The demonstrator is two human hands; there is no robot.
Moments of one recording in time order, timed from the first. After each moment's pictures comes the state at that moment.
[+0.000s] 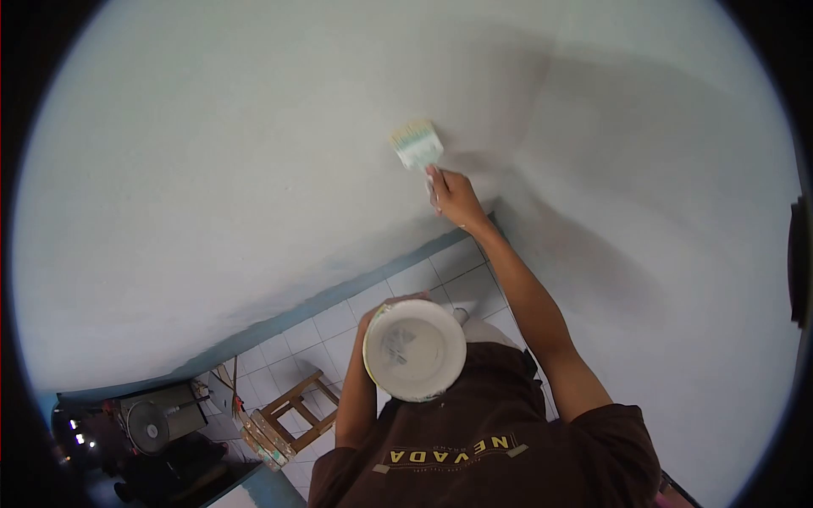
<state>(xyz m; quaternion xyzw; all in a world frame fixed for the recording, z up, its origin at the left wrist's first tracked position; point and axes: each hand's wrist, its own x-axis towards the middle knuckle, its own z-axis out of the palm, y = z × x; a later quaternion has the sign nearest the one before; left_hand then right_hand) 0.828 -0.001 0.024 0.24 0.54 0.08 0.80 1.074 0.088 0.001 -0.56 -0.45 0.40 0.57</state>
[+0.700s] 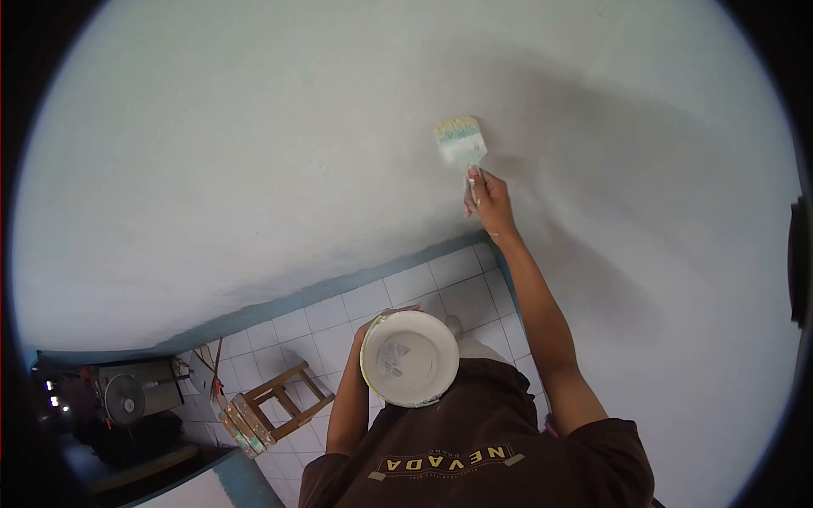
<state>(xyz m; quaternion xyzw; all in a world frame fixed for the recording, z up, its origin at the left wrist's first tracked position) 0.786 0.009 -0.048 0.13 0.53 0.07 0.83 1.100 0.100 0.014 -0.54 -0.39 0.45 0.60</state>
